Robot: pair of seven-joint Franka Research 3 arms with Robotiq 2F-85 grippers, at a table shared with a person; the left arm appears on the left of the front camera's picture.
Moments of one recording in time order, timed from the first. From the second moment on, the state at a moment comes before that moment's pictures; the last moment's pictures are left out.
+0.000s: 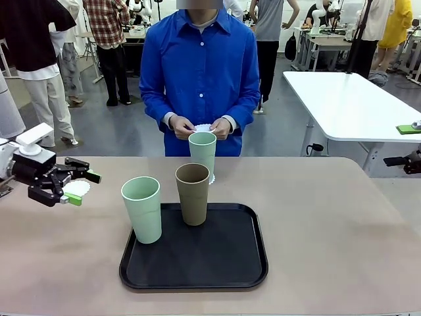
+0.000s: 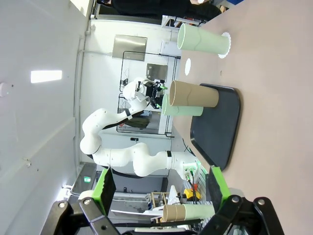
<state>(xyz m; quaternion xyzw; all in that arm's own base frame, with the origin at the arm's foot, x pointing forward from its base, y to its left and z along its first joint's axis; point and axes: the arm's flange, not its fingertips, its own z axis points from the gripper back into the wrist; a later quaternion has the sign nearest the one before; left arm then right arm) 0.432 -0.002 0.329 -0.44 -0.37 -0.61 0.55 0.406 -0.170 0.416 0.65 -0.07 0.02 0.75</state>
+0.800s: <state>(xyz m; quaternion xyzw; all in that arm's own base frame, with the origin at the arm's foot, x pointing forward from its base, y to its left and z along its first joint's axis) 0.435 -0.002 0.322 -0.44 -0.36 -0.61 0.55 0.406 -0.170 0.416 0.65 -0.07 0.02 0.75</state>
